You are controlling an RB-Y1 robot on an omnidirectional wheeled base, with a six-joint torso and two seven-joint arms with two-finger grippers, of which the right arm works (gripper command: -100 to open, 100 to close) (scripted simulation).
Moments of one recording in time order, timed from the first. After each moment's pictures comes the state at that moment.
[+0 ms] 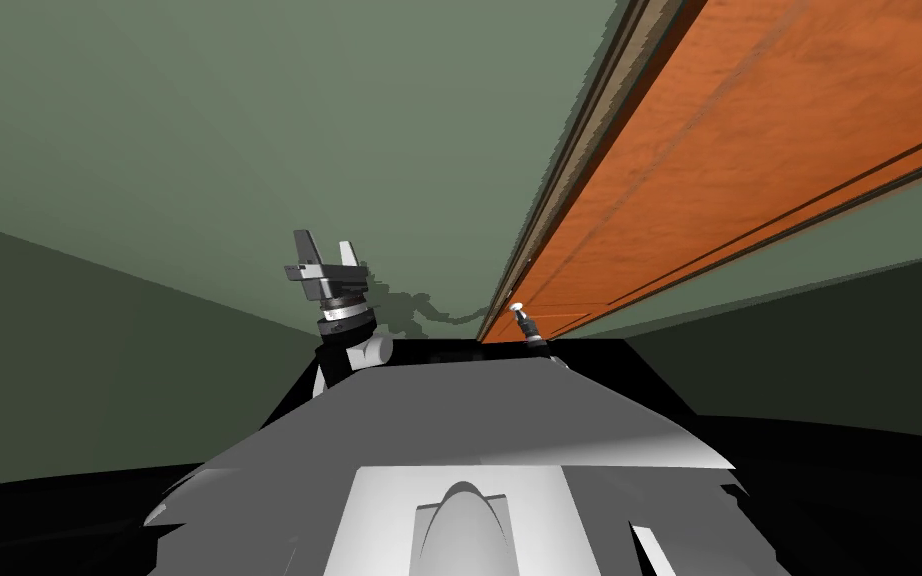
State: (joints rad) arm 0.03 -0.36 -0.11 -0.58 0.15 -1.09 0.59
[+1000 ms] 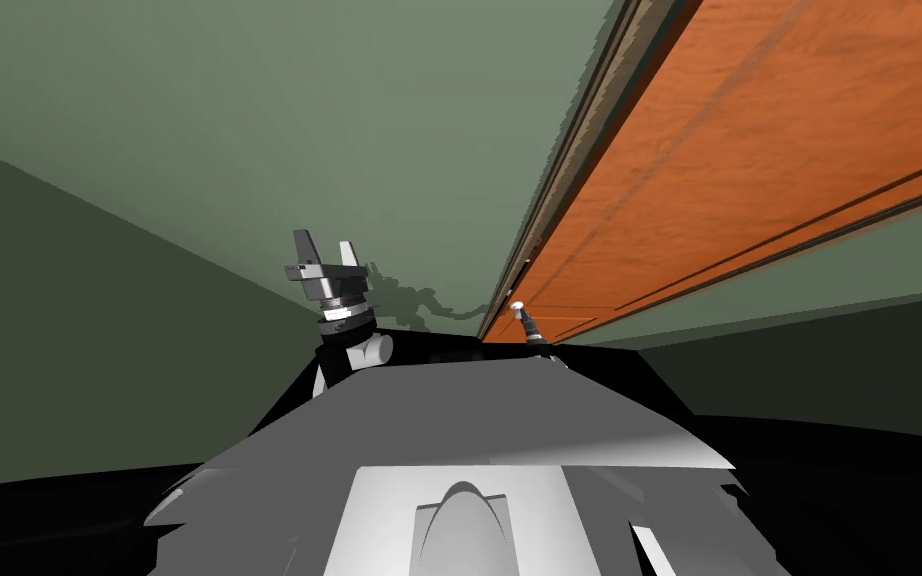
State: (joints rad) arm 0.03 -0.36 -0.08 -0.59 0.03 -1.06 0.34
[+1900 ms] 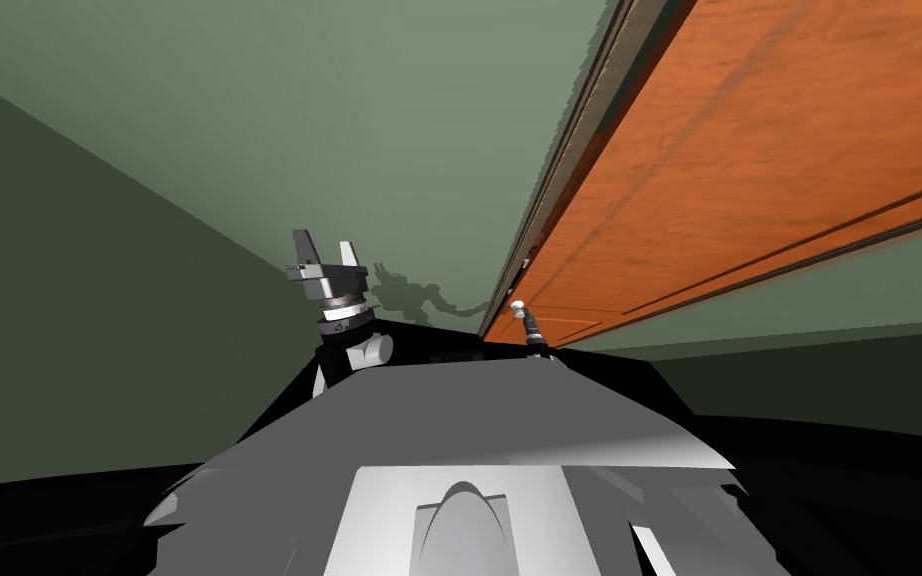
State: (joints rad) arm 0.03 -0.35 -0.06 -0.61 -0.07 -1.03 0.13
